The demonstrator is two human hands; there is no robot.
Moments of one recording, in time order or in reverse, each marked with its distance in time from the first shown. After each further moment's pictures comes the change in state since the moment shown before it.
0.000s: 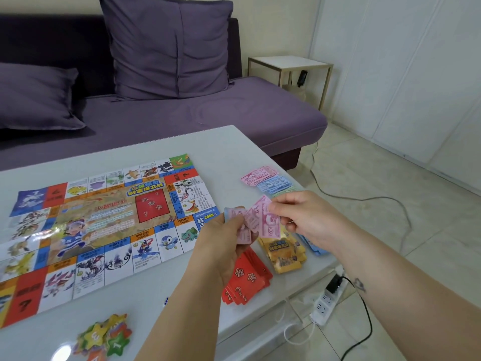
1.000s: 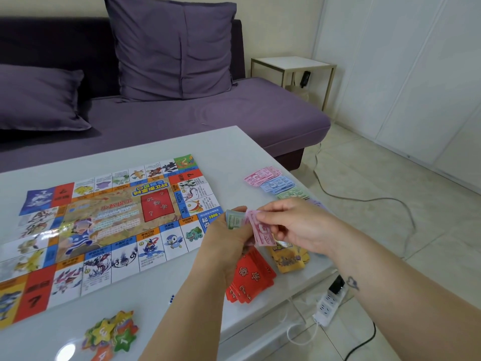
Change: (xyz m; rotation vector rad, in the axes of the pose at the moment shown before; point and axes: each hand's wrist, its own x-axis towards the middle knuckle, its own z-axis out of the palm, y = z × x) left_hand -0.001 -0.004 -0.008 0.160 -0.085 0.071; right_hand 0.000 -0.003 0.017 0.169 -0.222 0.091
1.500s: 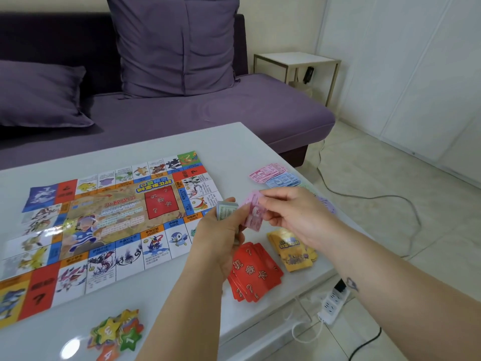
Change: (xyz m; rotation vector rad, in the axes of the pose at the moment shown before) left_hand 0.004 0.013 -0.009 -0.192 0.148 -0.049; right_hand 0.009 -0.001 0.013 0.037 0.164 -0.195
